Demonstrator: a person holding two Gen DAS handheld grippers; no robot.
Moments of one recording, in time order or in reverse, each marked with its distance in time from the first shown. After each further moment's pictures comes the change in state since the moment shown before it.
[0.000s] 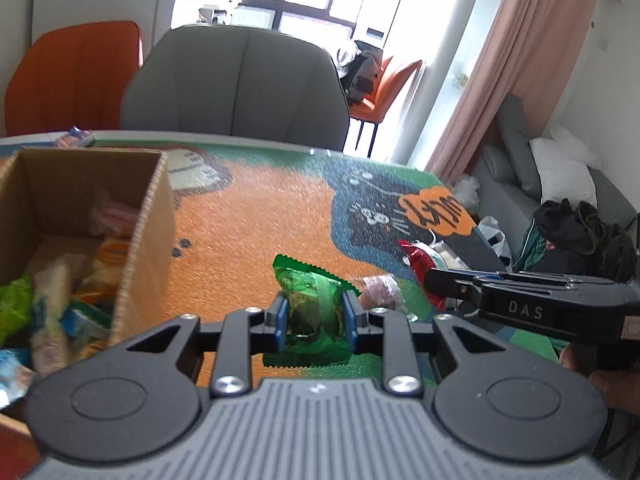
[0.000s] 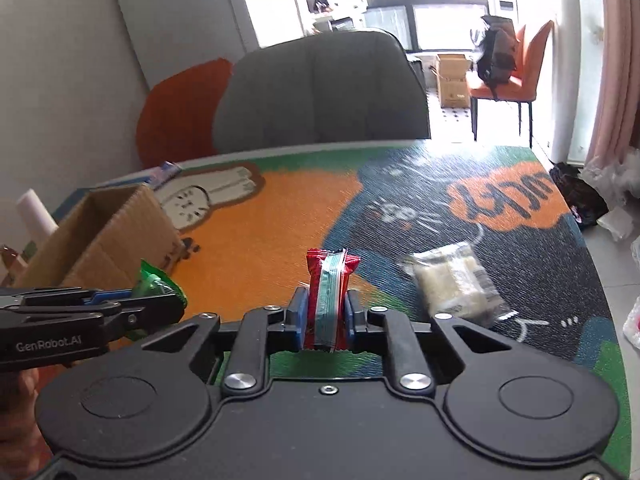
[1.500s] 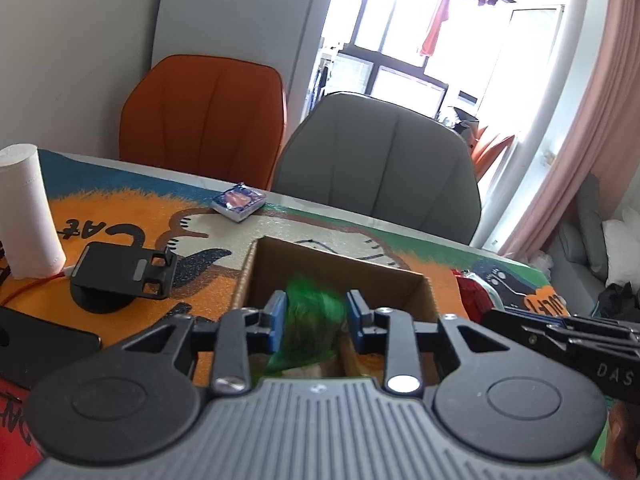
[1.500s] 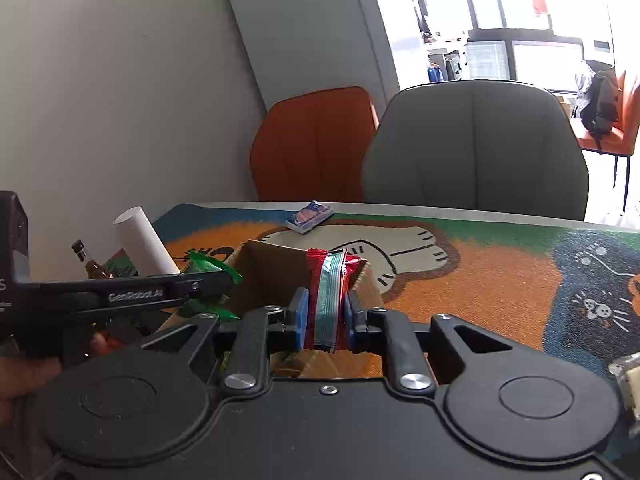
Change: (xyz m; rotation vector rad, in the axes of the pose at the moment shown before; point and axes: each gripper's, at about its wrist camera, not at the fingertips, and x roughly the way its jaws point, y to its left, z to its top) left arm -0.062 0.160 0.051 -0.162 -0.134 0.215; right arm 0.028 0.158 0.052 -0.118 -0.069 0.234
